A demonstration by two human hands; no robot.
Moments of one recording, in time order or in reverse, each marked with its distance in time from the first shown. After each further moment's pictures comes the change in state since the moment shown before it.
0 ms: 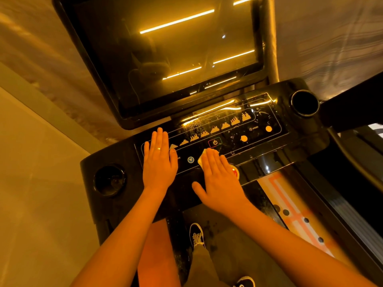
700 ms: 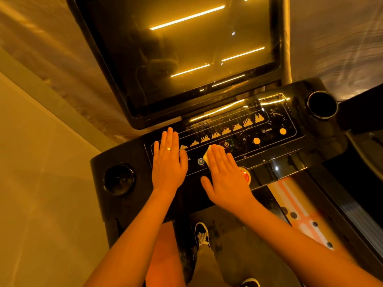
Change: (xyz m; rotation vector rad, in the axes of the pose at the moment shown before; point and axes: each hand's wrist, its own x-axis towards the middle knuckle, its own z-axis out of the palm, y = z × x) left_hand 0.000 0.000 -0.001 -0.010 0.008 -0.001; right_hand 0.018 0.001 0.006 0.038 0.040 -0.050
